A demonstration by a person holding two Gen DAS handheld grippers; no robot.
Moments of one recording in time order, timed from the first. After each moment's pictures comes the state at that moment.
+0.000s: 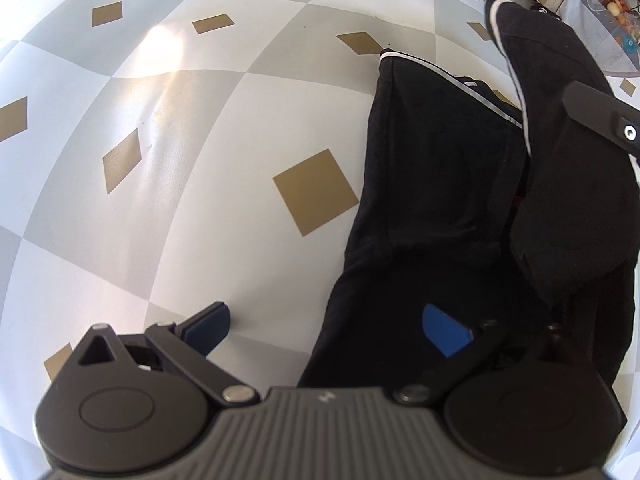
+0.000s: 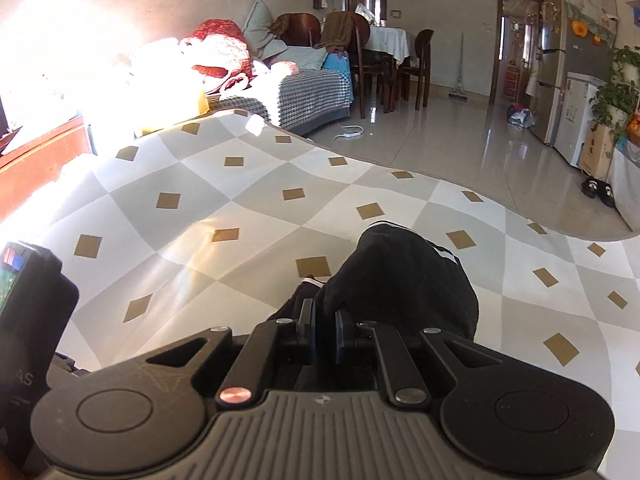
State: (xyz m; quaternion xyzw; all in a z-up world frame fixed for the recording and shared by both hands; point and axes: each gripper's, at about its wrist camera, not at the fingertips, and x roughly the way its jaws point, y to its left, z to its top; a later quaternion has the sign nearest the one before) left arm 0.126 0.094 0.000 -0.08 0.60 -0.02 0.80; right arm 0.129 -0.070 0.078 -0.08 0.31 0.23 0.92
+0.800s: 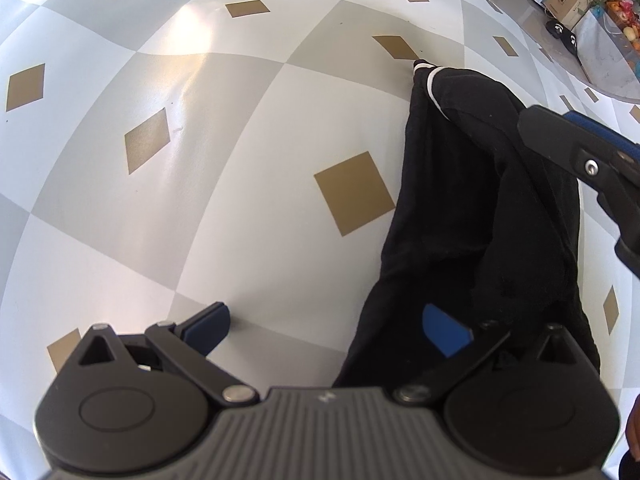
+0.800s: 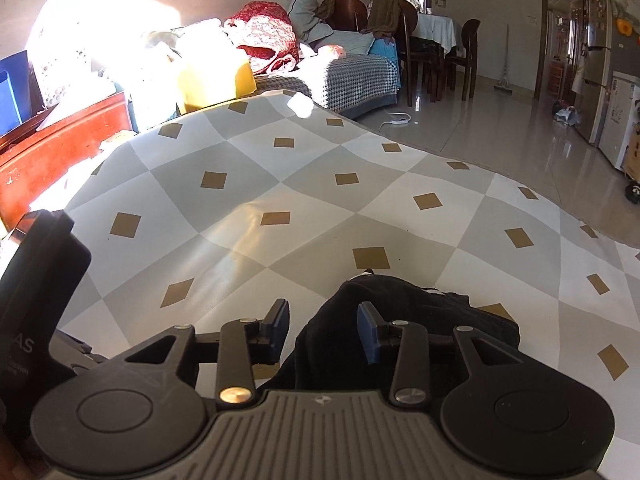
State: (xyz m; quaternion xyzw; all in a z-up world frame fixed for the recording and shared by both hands) left arm 0.123 0.123 -0.001 -0.12 0.61 -0.01 0.78; right arm 0.139 -0.046 0.071 -0.09 0.32 0.26 0.91
